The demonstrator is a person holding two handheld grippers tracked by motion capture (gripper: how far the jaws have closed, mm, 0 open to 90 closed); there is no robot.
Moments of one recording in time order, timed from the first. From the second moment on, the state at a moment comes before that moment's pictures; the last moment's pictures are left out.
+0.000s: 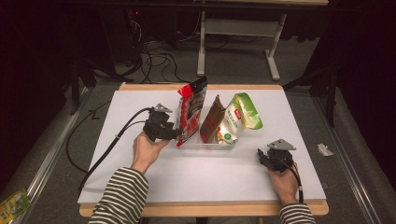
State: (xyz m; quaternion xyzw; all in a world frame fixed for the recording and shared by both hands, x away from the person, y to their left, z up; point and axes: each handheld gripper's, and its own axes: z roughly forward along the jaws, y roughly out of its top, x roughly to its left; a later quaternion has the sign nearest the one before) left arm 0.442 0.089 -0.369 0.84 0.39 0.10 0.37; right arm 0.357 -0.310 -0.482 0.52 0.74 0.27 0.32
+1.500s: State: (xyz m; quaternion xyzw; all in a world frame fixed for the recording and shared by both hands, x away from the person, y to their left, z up) left arm 0.442 0.068 -0.372 0.82 0.40 0.18 0.38; right arm 0.357 -0.310 -0.483 0.51 0.75 0.27 0.33
